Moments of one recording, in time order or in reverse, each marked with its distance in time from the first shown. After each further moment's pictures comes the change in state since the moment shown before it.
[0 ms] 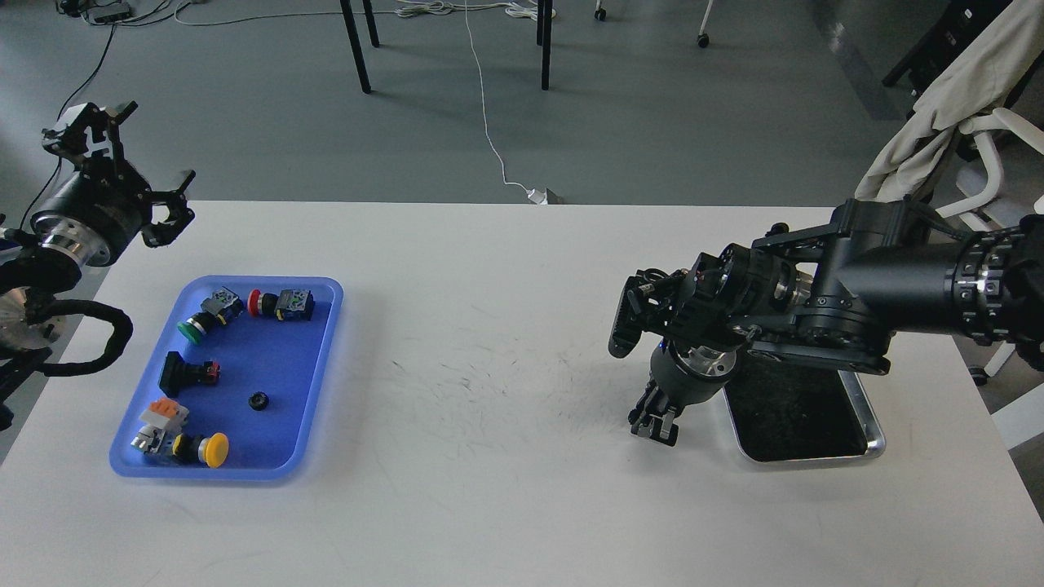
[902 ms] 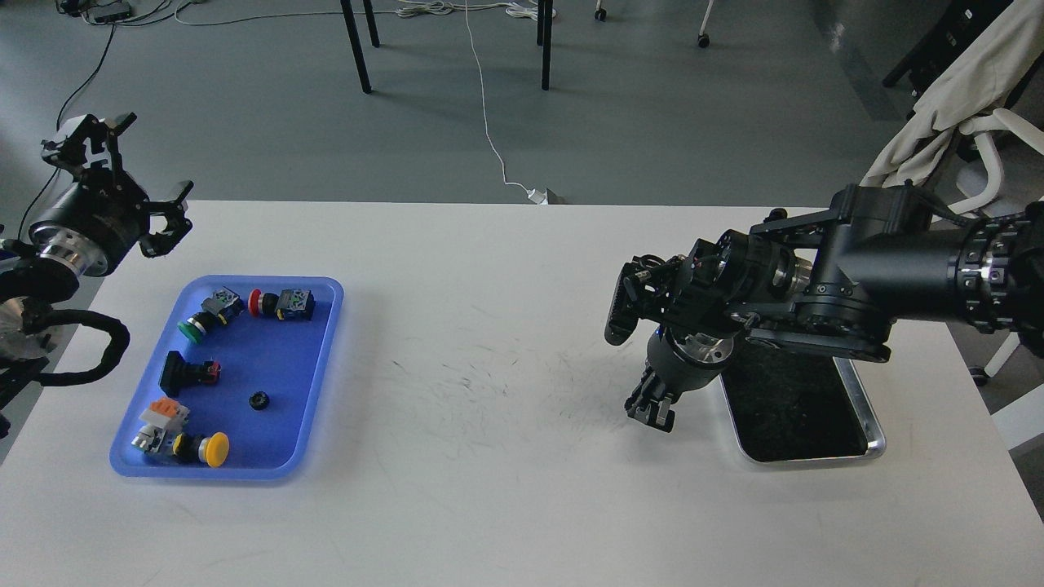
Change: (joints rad) left arm 0.020 0.002 0.002 0.009 0.001 -0.007 -0.001; right arm 0.050 -0.014 0.002 0.006 0.004 0.000 0.000
